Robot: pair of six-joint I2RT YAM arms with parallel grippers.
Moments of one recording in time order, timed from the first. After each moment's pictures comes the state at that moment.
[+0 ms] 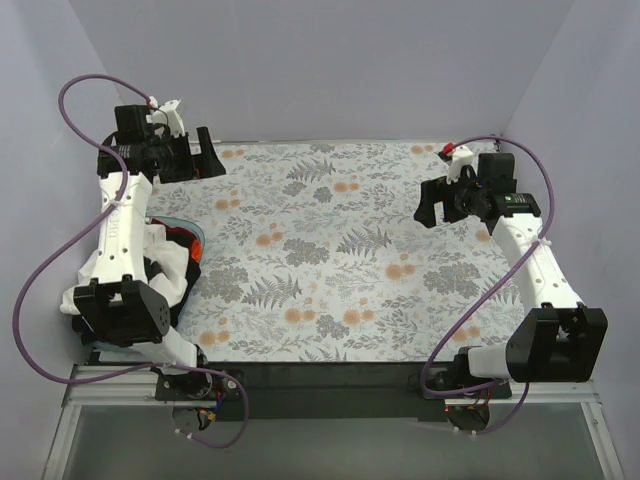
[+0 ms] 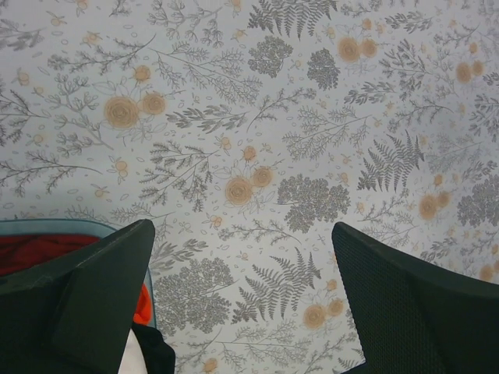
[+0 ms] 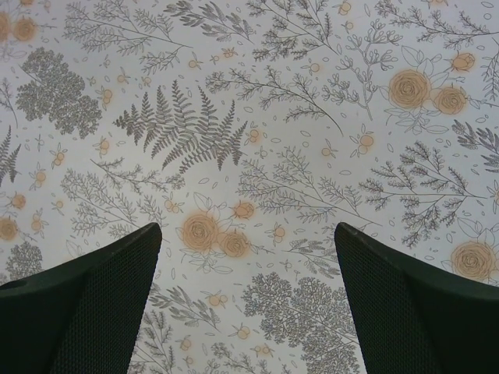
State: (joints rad) left arm 0.10 1.59 1.73 -0.91 0.45 -0.06; right arm 0.04 1.33 1.18 -0.61 -0.45 -0.20
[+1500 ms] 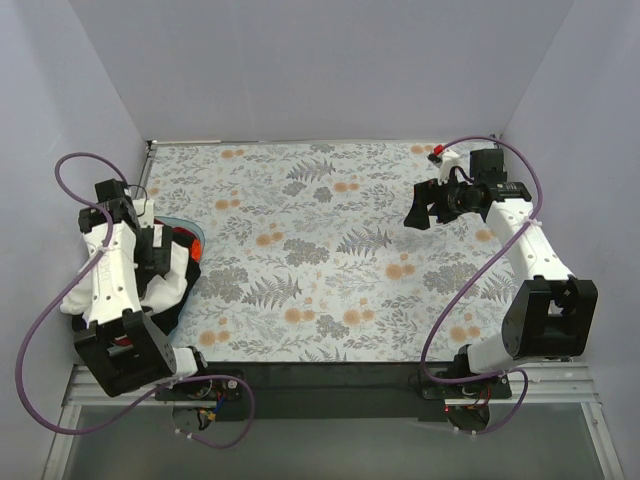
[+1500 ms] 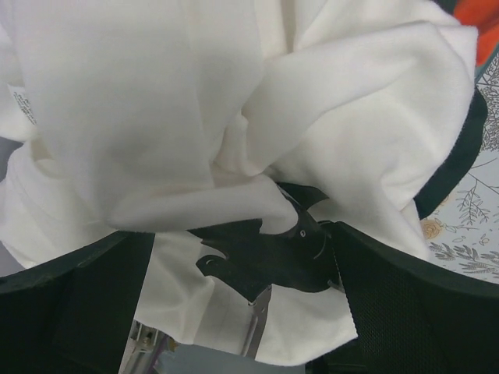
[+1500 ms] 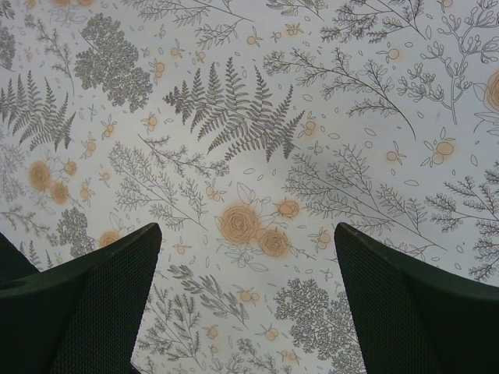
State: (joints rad) left arm 0.36 1.32 1.25 -1.19 -0.14 0.31; right arm 0.04 1.46 1.24 -0.69 -0.63 -0.24
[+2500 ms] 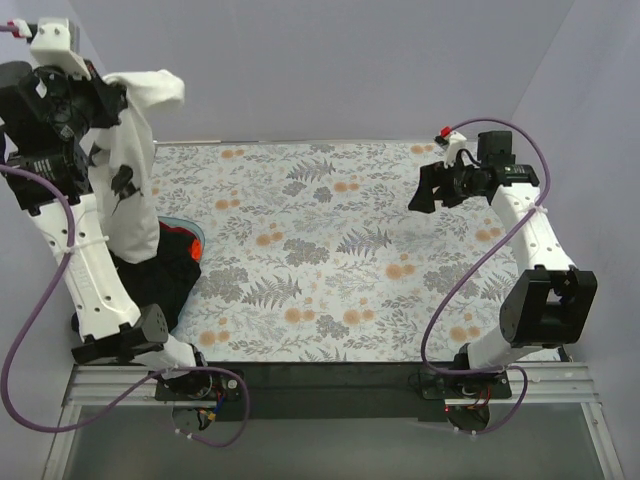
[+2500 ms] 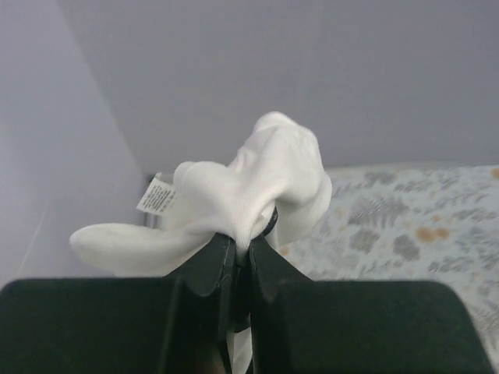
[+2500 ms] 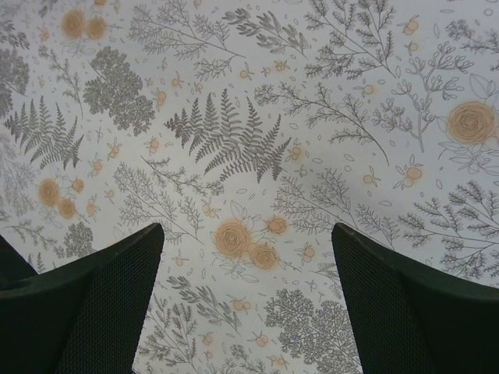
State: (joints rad) left arm 0.36 1.46 2.18 -0.89 0.36 0.10; right arm 0.03 1.52 1.38 -0.76 -0.64 -0.24
